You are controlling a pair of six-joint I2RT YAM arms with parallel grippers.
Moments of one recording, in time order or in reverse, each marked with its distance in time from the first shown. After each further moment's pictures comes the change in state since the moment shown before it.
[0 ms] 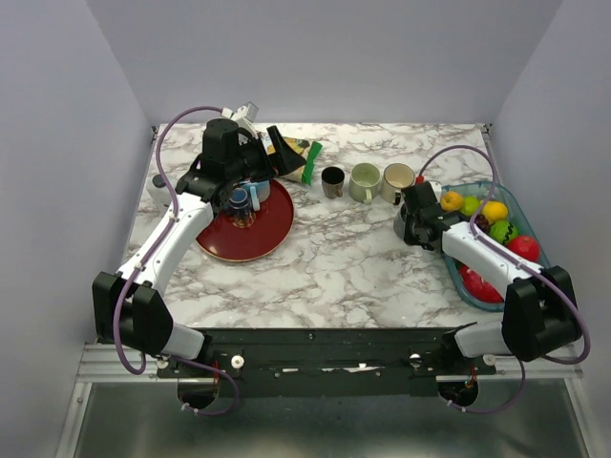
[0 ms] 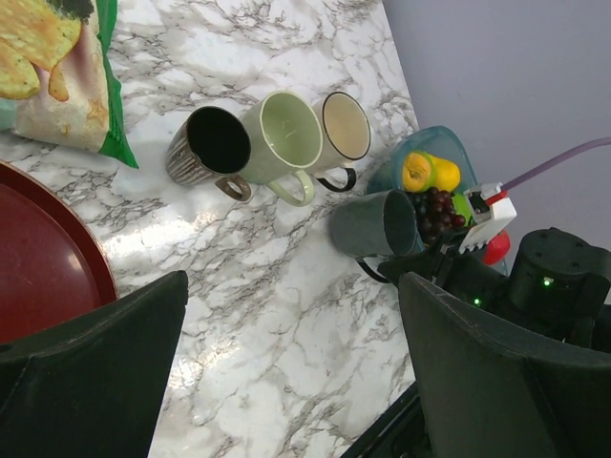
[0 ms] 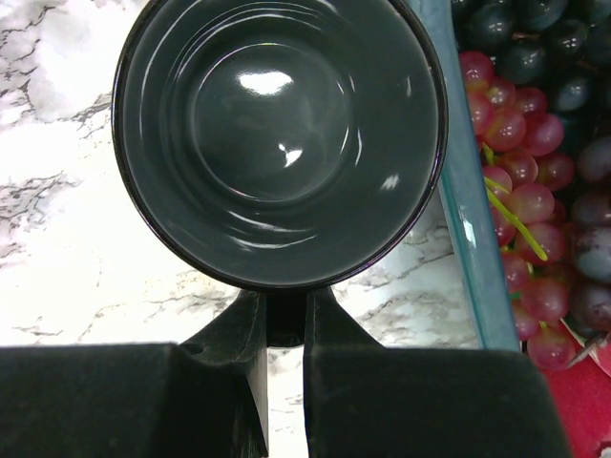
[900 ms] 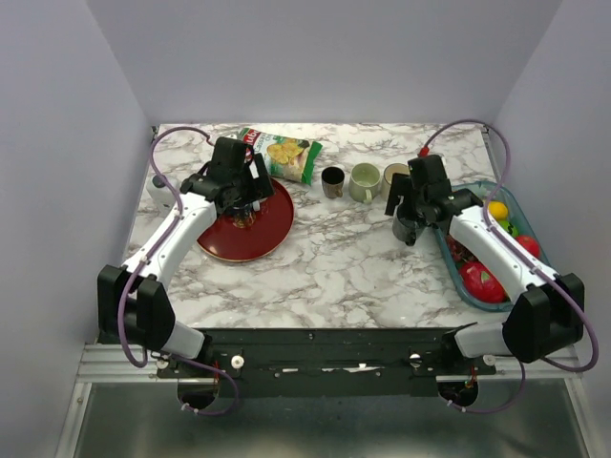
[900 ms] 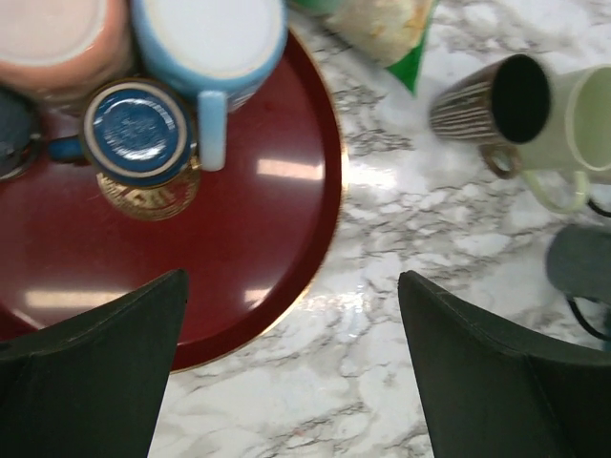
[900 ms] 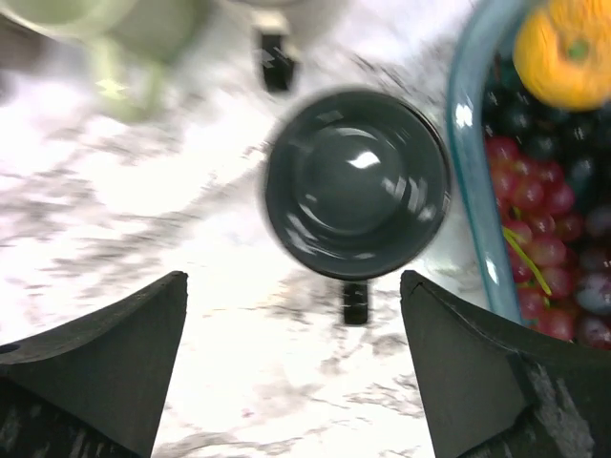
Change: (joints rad) left arm 0.000 0.015 -0.034 -0.337 -0.444 0.067; right arm 0.001 0.016 0.206 -0.087 -0.084 0.024
